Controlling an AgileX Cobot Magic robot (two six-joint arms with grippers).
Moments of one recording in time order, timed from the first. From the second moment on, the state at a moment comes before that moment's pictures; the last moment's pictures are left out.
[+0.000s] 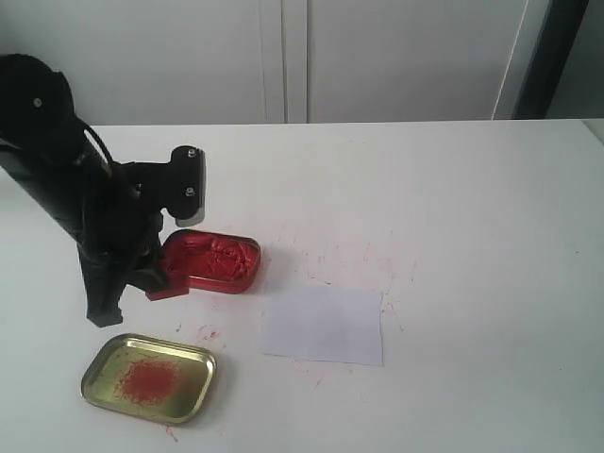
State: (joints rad) left arm -0.49 1.59 -1.10 -0.16 0.86 1.10; right arm 0.06 0.00 -0.01 -0.04 0.36 0.02
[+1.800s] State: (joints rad) left arm -0.44 2.09 -1.71 -0.14 1.14 0.94; right arm 0.06 0.00 -0.01 -0.04 0.36 0.02
